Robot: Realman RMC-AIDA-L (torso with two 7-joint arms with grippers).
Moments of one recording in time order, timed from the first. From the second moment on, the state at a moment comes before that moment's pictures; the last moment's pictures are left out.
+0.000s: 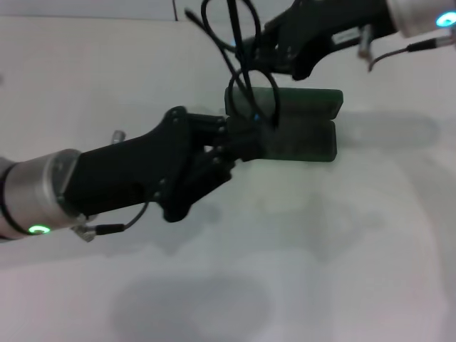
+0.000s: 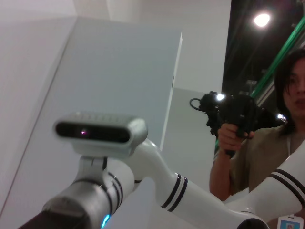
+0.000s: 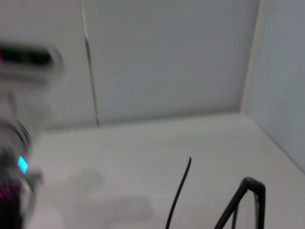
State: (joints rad) left arm -0.51 -2.05 1.26 0.31 1.11 2.01 -1.08; right arm 0.84 2.02 -1.28 -1.22 -1.93 -1.41 2.04
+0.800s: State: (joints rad) left arm -0.61 -2.09 1.23 0.28 1.10 1.86 -1.15; right arm 0.80 2.02 -1.10 -1.18 -1.80 -1.65 1.96
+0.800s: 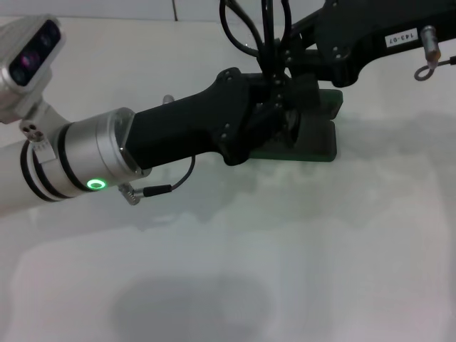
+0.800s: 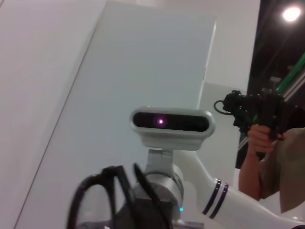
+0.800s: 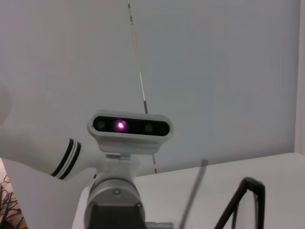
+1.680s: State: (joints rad) left arm -0.62 -2.09 1.23 0.28 1.09 1.81 -1.16; right arm 0.80 2.01 -1.09 -1.14 -1.81 -1.64 1.92
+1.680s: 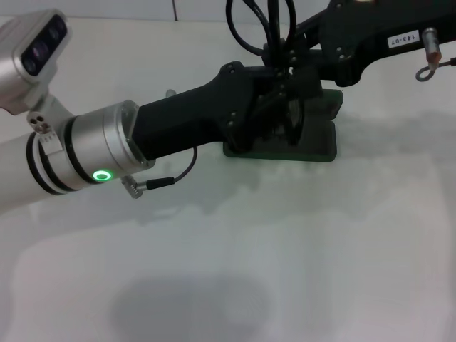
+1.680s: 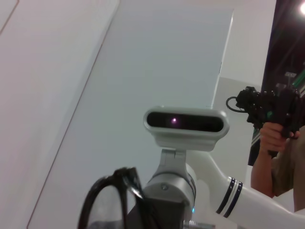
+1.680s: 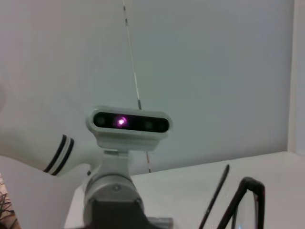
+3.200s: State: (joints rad) left arm -0.34 -2.01 1.21 0.29 1.05 2.03 -1.07; right arm 1.33 2.03 -1.87 -0.68 -2.33 -1.19 2.06
